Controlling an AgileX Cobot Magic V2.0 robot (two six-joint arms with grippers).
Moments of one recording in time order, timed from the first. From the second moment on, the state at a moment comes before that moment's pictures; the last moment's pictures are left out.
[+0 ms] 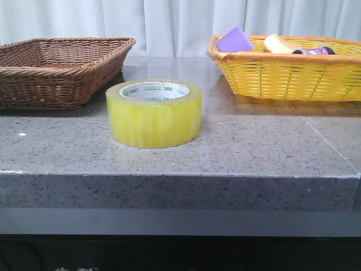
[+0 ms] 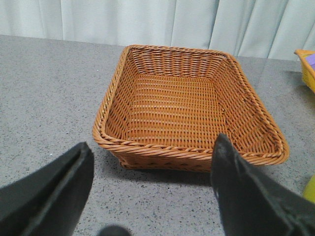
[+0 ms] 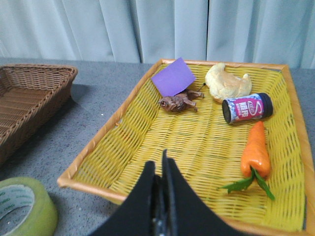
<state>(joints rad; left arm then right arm) -0.07 0.49 -0.46 -0.05 0.25 -0.03 0.22 0.71 -0.69 0.05 0.22 0.08</state>
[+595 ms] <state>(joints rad) -0.07 0.50 -0.49 -0.05 0.34 -0.03 0.22 0.22 -0.33 0.05 0.18 0.08</state>
